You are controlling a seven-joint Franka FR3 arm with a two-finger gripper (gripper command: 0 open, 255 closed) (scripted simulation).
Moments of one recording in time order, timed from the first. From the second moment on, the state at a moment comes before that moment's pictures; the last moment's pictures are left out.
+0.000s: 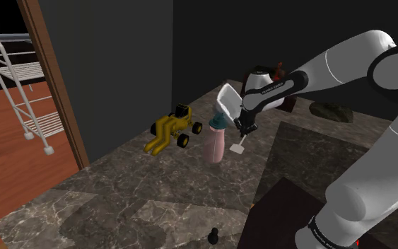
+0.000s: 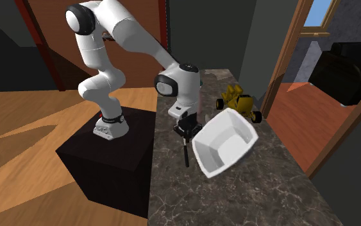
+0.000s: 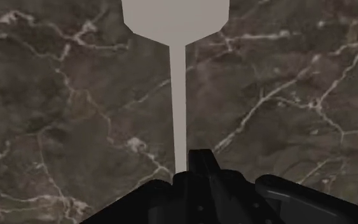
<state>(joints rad) -0.35 -0.01 0.11 -2.34 -0.08 2.37 1.06</state>
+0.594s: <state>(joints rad) -0.32 -0.13 0.14 -2.41 -0.05 2.31 1.10</state>
